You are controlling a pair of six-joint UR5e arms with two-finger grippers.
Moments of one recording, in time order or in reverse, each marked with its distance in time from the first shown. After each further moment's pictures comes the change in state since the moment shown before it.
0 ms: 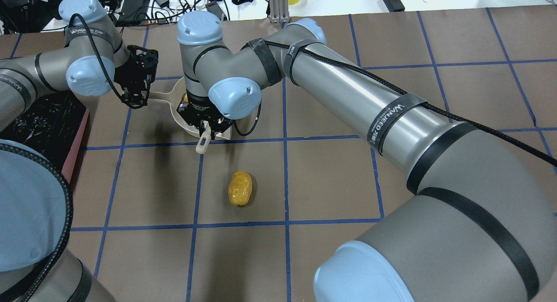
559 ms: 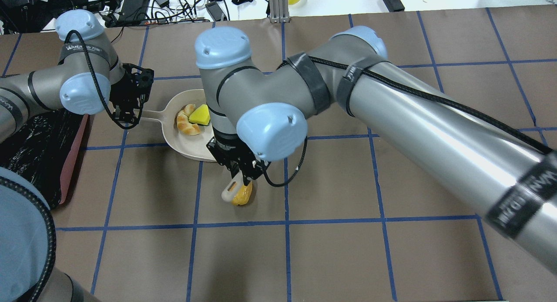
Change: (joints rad) left arm 0.022 0.111 -0.173 0.011 0.085 0.039; right arm 0.030 -0.371 0.406 0.108 -0.018 0.307
